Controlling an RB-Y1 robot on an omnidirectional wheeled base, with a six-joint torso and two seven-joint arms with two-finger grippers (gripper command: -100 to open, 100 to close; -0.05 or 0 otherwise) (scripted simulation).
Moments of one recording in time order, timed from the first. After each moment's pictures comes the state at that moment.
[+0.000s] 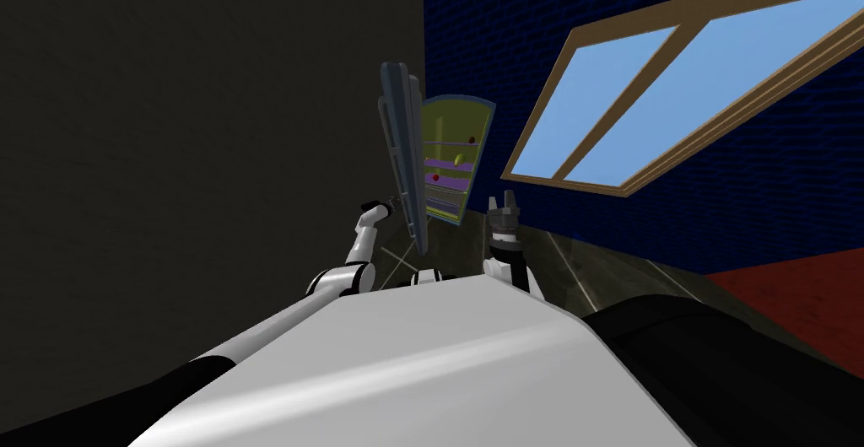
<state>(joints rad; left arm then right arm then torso) -0.62 0.10 0.21 -1.16 0.55 0.65 0.11 0.51 -0.01 -0.07 -2.27 -0.01 -0.51 -0.08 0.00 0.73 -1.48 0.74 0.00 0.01</state>
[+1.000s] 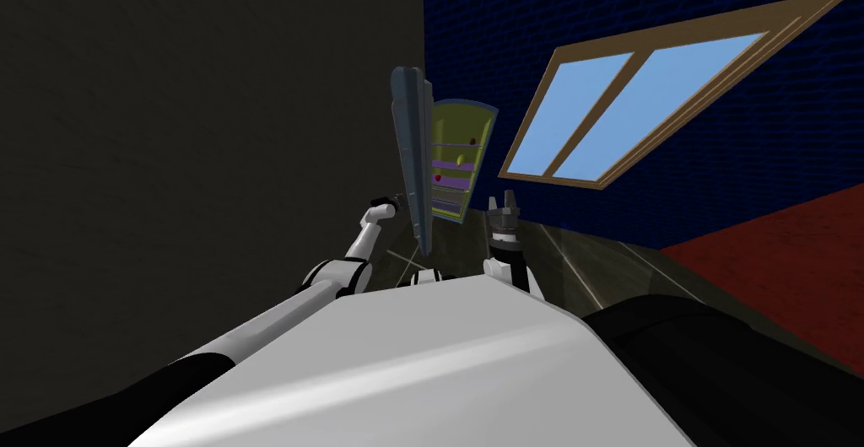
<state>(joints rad) -0.67 0.17 -0.02 -1.14 0.50 0.57 0.35 0.51 -0.01 -0.07 -2.27 -0.01 -0.51 -0.08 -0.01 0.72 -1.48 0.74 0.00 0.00</state>
